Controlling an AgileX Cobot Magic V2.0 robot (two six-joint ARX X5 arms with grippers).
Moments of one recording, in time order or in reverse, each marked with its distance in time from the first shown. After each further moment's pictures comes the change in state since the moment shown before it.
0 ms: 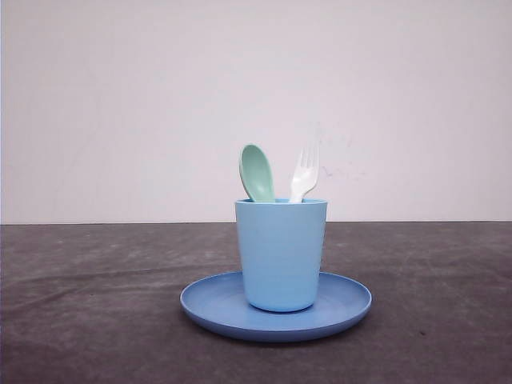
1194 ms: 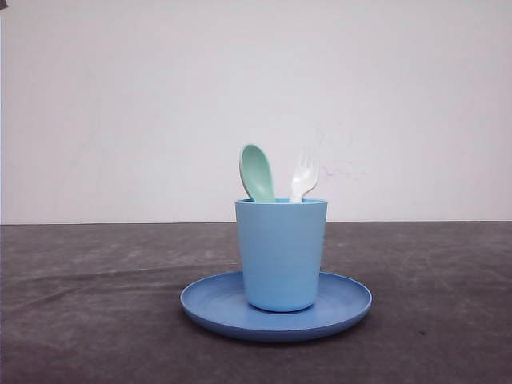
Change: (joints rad) left arm -0.166 0.927 0.893 -0.560 0.023 -0.001; right arm 0.000 0.000 0.000 -0.250 0.000 0.000
